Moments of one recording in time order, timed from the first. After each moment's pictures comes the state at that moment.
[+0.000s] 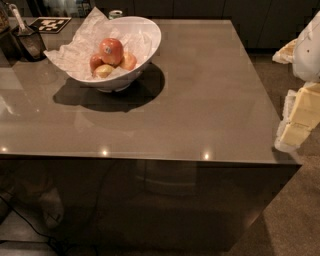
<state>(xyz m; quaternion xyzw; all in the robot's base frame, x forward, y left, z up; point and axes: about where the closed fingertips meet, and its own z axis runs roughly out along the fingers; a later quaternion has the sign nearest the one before) 0.438 -0.217 0.976 -0.60 0.78 -0.03 0.16</state>
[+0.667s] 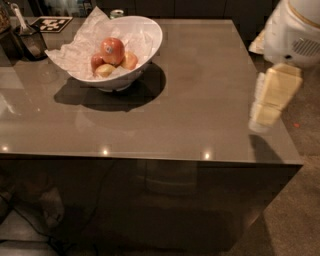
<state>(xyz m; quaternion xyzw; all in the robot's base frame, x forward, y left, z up) 0.469 -0.186 0.981 -0.61 0.78 -0.02 0.14</state>
